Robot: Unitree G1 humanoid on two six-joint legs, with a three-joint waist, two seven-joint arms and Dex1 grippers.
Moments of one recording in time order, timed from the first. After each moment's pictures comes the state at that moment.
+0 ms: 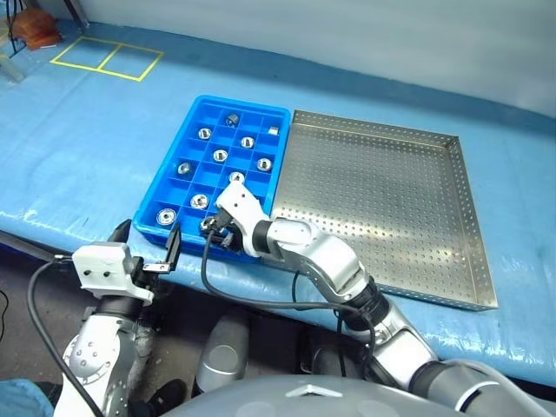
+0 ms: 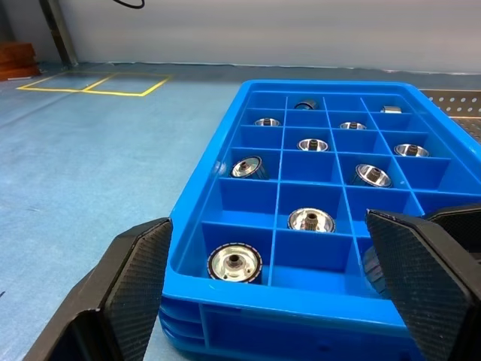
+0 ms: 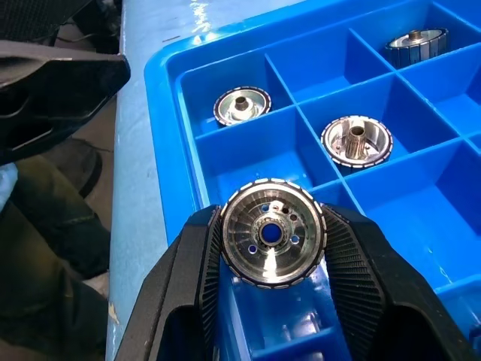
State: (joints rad) left arm 0.50 0.17 0.19 -0.76 -0.25 0.28 -0.20; right arm -0.48 -0.03 0.54 -0.18 0.20 0.89 0.41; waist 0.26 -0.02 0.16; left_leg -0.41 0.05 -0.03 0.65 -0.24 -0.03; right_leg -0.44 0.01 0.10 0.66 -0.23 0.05
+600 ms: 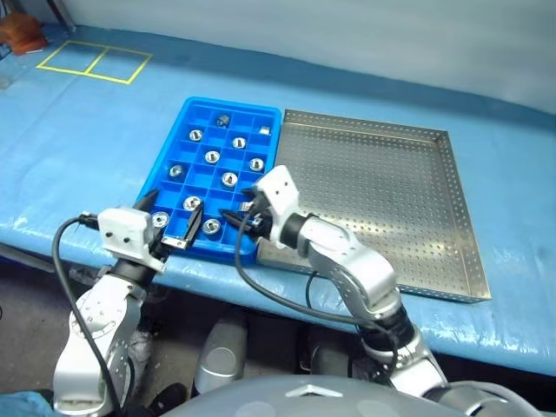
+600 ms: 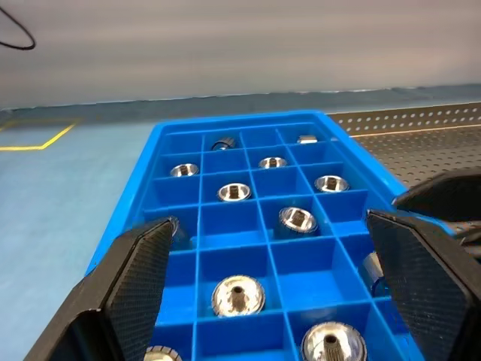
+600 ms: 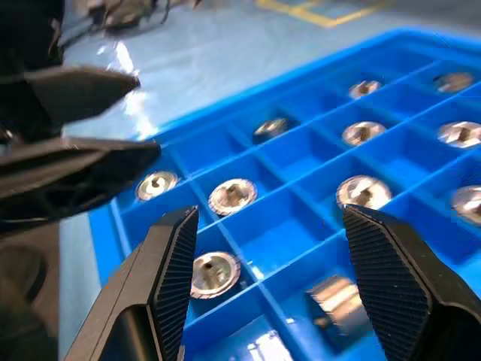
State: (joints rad) left arm 0.22 0.30 0.14 -0.66 -0.29 0.37 -0.30; right arm -0.26 -0.04 0.32 -0.45 0.24 0.75 0.36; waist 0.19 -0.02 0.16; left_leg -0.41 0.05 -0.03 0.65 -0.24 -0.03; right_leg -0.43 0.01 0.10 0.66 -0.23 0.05
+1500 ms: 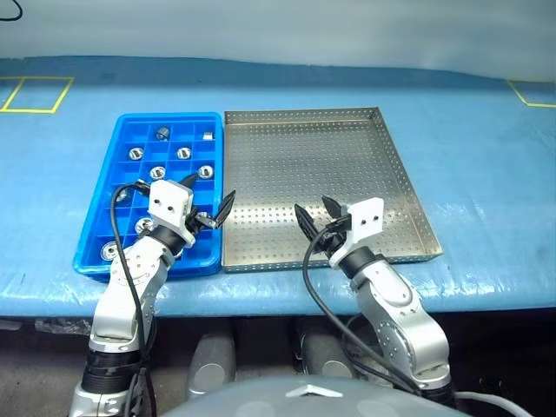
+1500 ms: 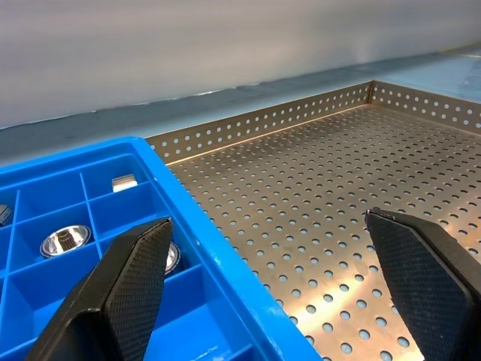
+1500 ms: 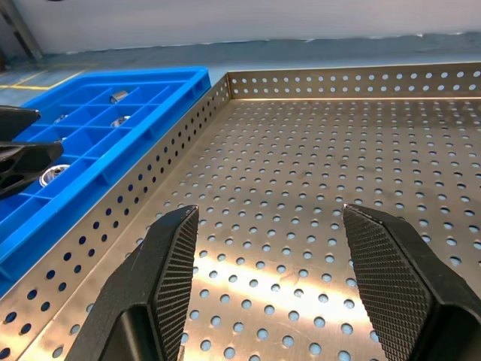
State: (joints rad) left arm 0.00 0.32 0.02 -0.41 -0.24 0.34 -0.37; right arm 0.13 -0.08 0.17 -0.60 0.21 0.50 0.18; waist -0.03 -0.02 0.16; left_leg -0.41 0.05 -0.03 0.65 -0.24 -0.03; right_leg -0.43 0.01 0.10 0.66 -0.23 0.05
